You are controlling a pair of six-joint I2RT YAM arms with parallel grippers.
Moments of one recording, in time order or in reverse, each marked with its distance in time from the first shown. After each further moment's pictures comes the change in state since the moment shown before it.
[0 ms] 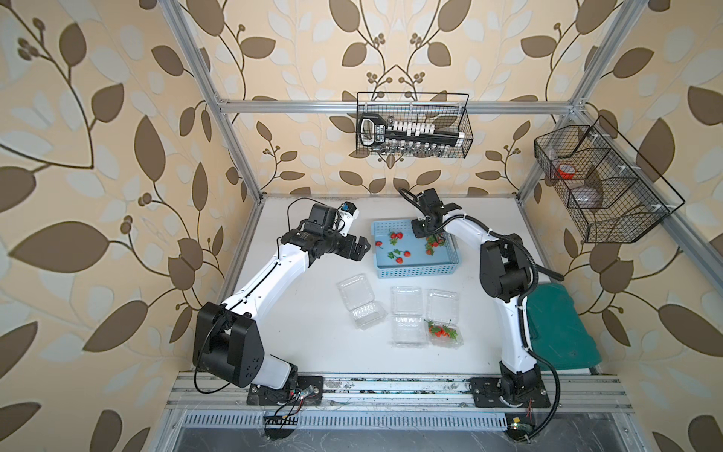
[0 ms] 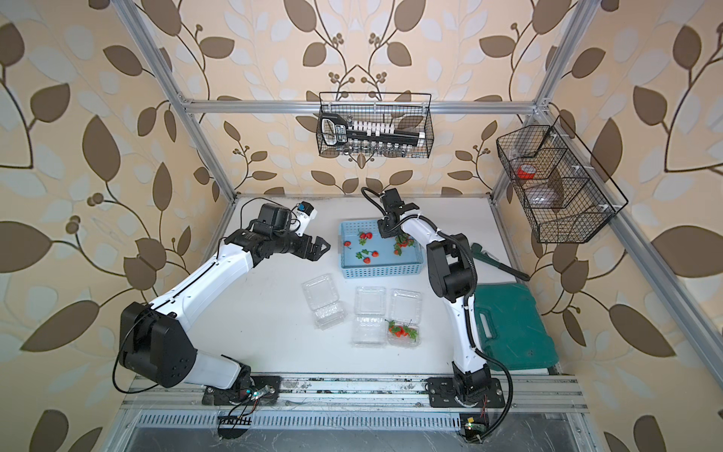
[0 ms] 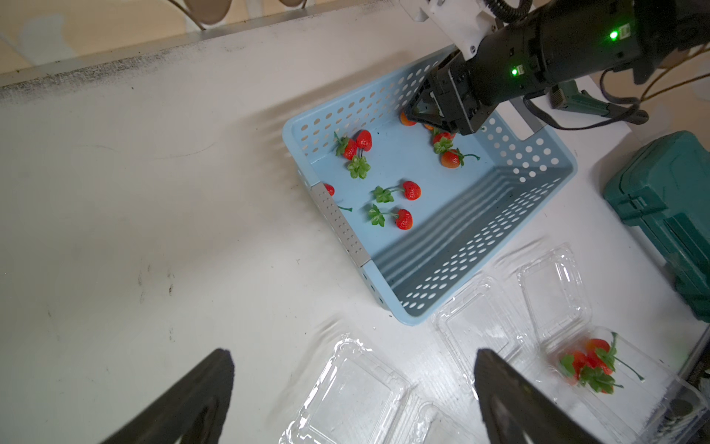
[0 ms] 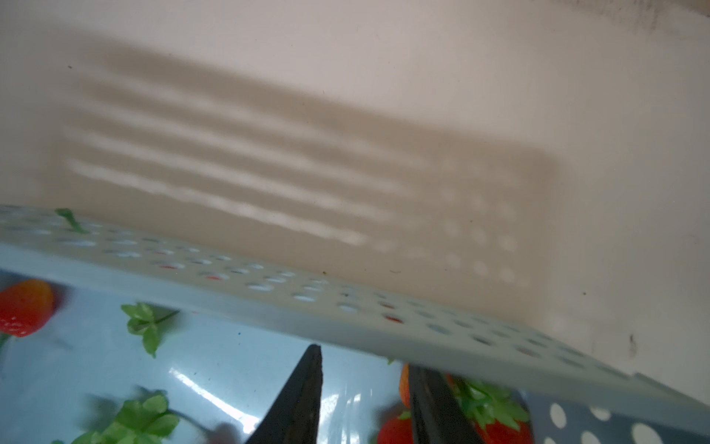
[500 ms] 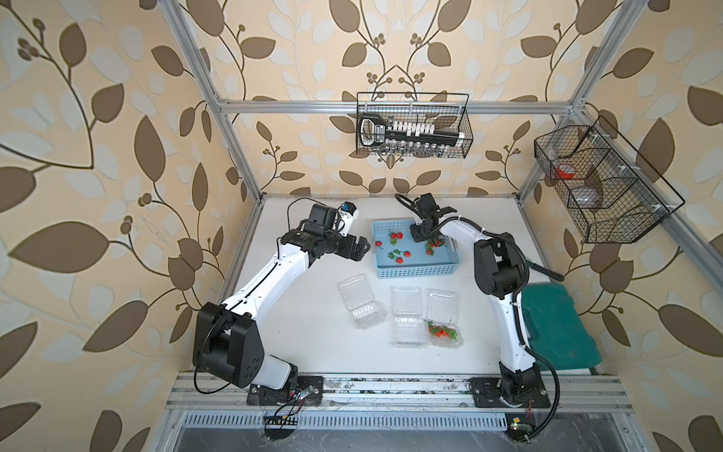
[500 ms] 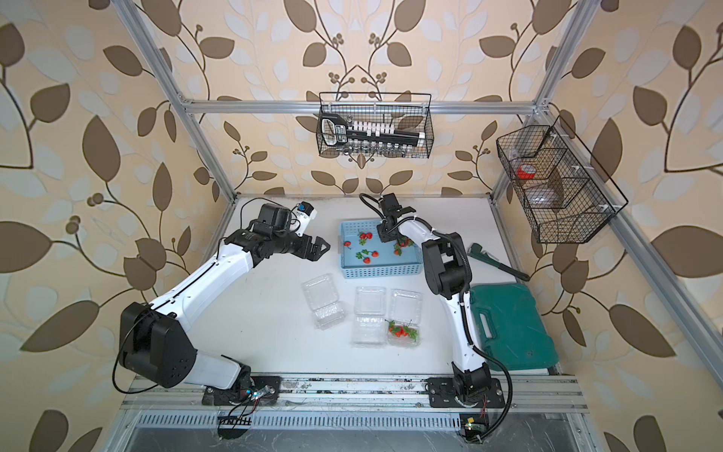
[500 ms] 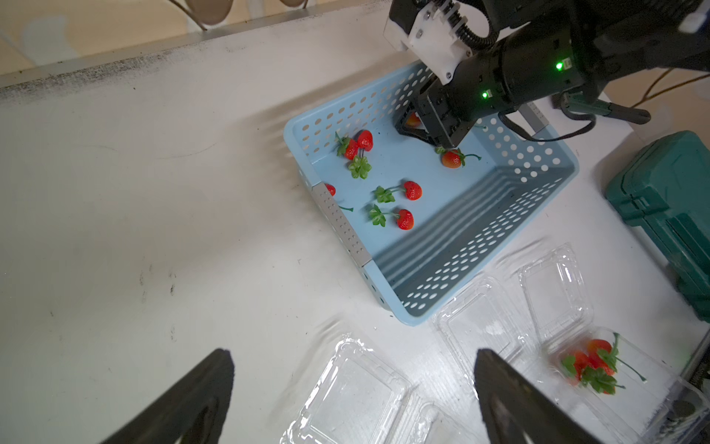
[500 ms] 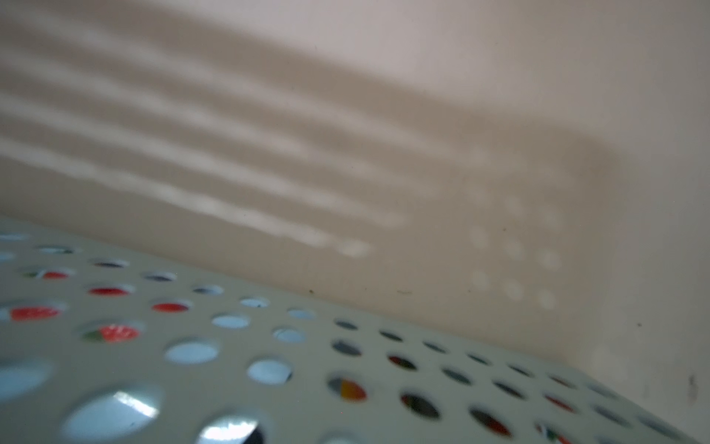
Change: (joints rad) left arm 0.000 0.000 0.000 0.000 -0.003 0.001; right arm -0.001 0.079 0.025 0.012 0.009 -0.028
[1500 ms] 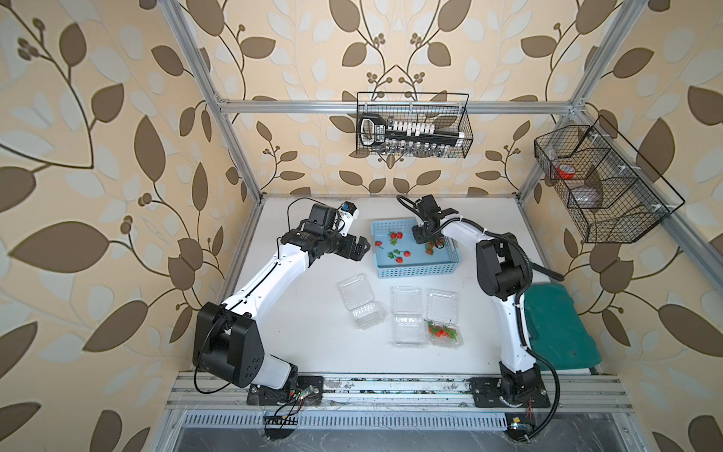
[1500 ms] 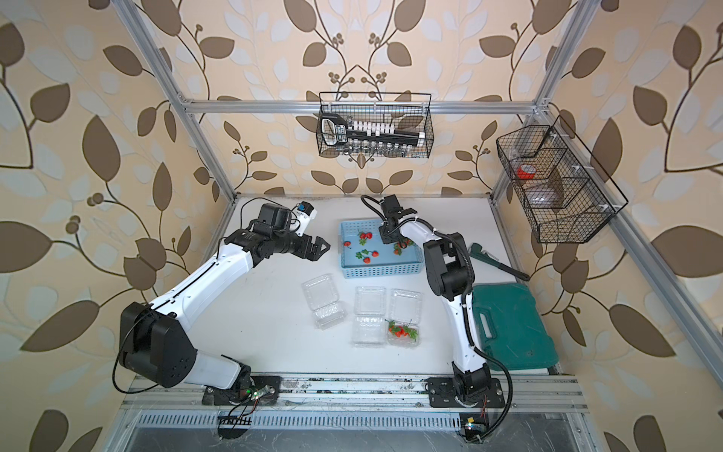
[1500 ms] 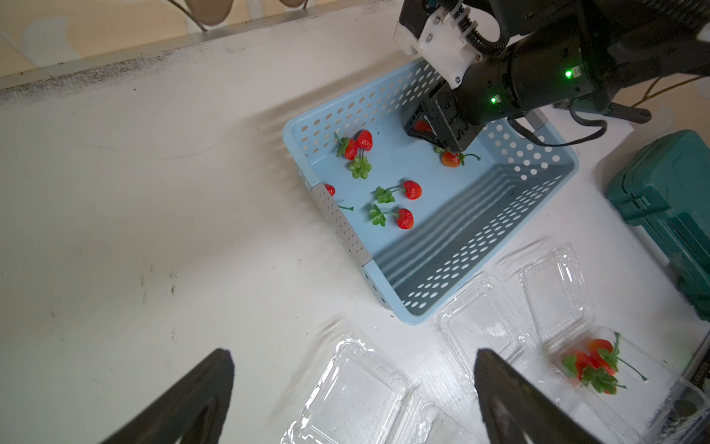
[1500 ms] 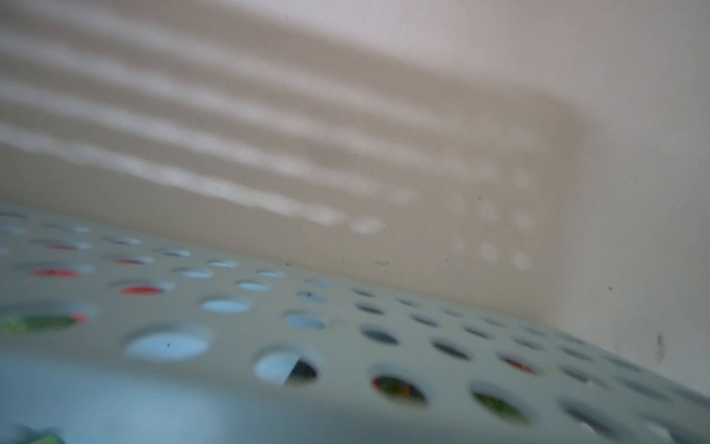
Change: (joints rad) left arm 0.000 0.000 0.000 0.000 0.000 0.003; right arm 0.002 -0.049 -0.081 0.018 0.044 0.010
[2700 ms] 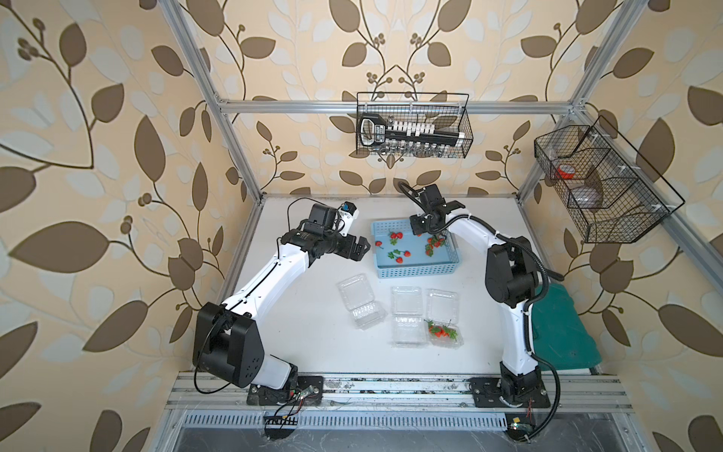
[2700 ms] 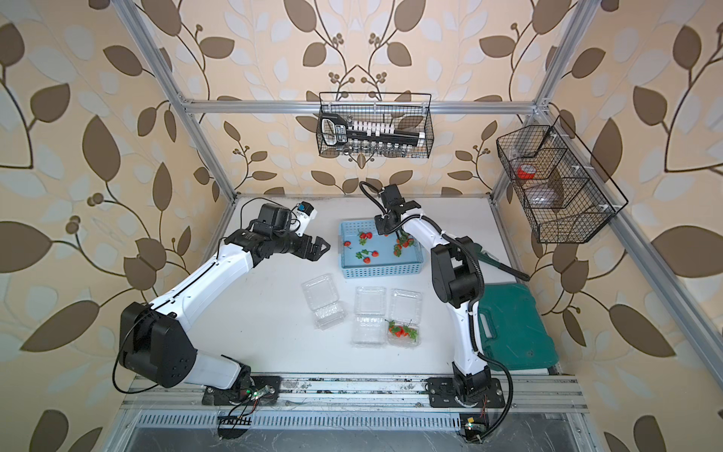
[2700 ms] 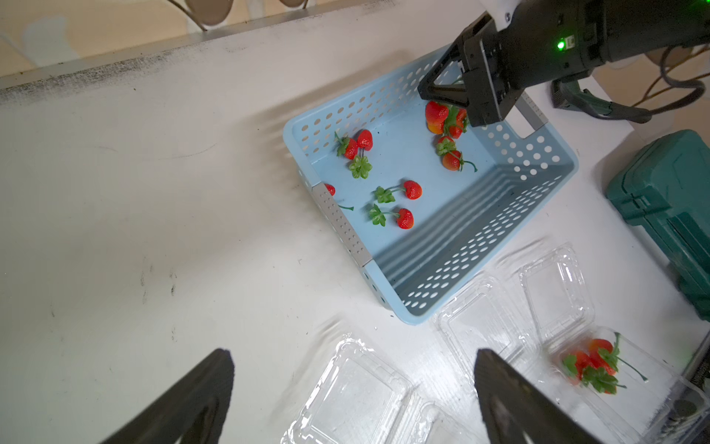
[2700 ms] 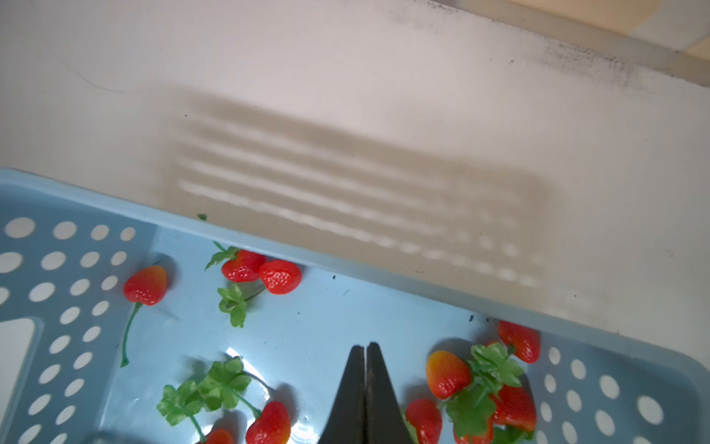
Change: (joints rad) left arm 0.000 0.000 0.000 0.000 0.000 0.000; right arm 0.018 -0.116 0.014 0.000 -0.112 0.046
